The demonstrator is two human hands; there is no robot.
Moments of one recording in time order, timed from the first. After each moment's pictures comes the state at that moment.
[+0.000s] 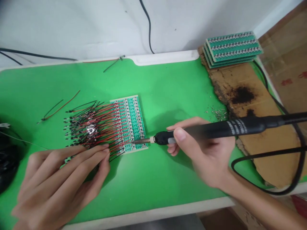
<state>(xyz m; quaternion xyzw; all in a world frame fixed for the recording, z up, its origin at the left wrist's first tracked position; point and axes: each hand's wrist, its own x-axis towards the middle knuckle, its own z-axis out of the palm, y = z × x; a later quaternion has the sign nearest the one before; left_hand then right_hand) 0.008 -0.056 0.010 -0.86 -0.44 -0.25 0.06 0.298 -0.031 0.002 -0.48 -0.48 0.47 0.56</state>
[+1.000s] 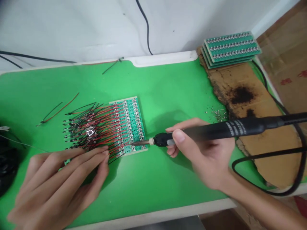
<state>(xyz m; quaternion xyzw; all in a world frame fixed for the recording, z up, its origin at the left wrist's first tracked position) 0.007 -0.056 0.011 -0.85 -0.45 -0.26 0.05 0.298 -0.032 0.002 -0.49 -0.48 0.47 0.56</state>
